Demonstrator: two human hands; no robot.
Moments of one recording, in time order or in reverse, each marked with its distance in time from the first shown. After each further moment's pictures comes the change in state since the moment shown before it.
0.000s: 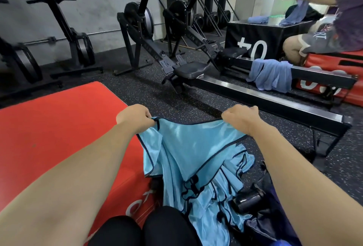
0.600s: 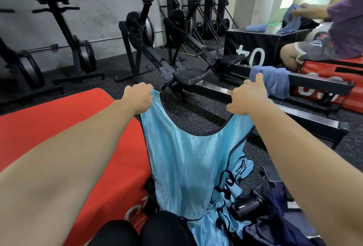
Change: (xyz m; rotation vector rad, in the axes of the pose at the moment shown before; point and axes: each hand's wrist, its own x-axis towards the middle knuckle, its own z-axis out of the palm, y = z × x) left_hand 0.033 0.024 -0.053 0.190 0.137 0.228; right_hand 0.011 -0.010 -0.068 -0.742 0.125 0.010
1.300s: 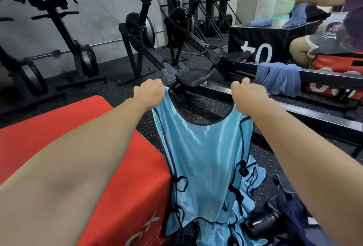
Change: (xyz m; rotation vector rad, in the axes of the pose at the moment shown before) left_hand 0.079 0.022 0.010 -0.225 0.064 -0.077; right_hand 0.063 -0.010 0.016 0.346 0.033 0.080
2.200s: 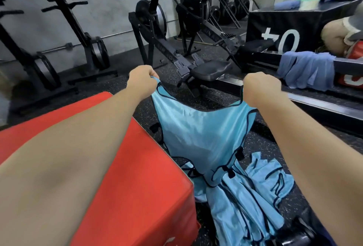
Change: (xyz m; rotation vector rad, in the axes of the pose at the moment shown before) left_hand 0.074 -0.068 0.009 -0.270 0.145 -0.098; right_hand 0.084 -0.047 0.027 0.092 0.002 0.096
